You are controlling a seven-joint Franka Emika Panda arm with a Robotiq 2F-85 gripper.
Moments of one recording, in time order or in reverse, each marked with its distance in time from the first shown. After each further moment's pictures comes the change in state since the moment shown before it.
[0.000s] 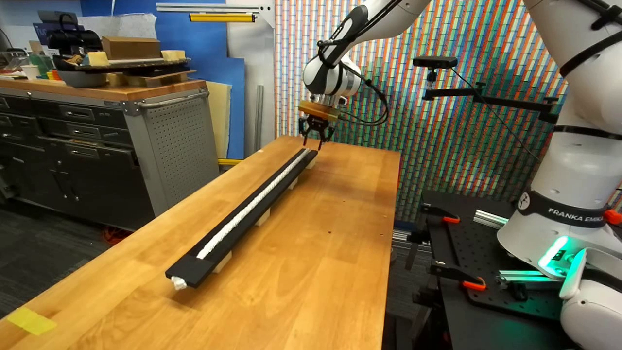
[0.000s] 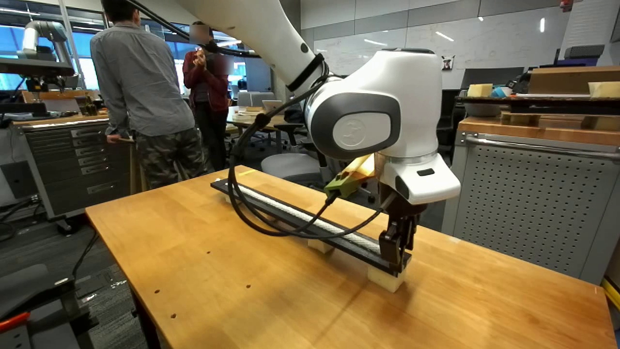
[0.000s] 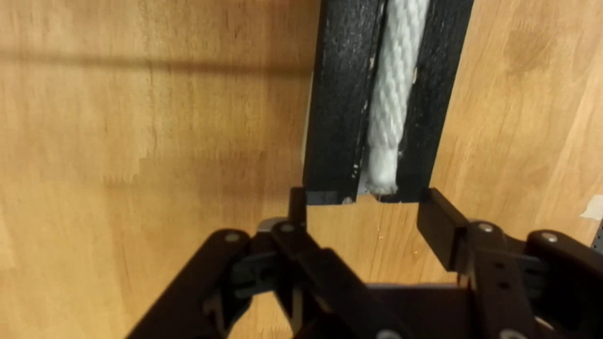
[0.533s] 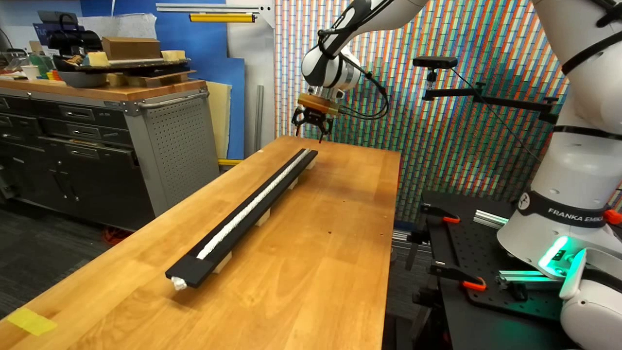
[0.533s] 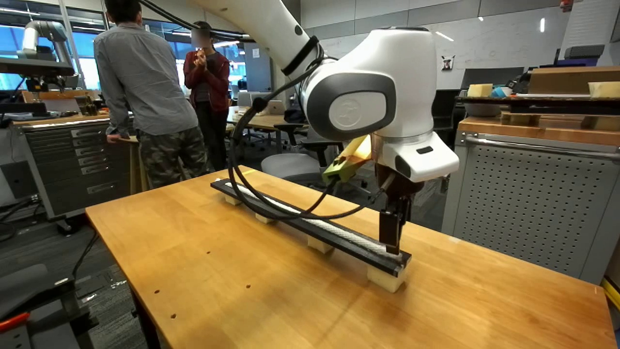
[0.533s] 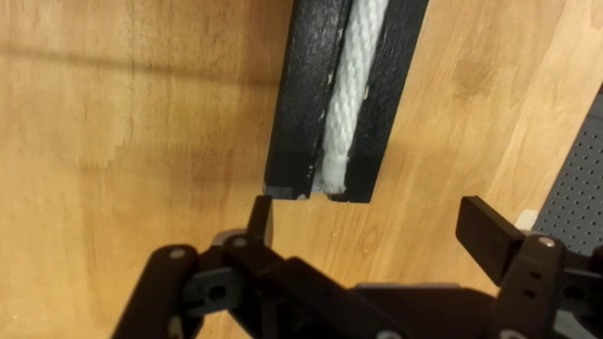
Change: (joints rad) arm 0.002 -0.054 0.022 -0.015 -0.001 0.001 -0.083
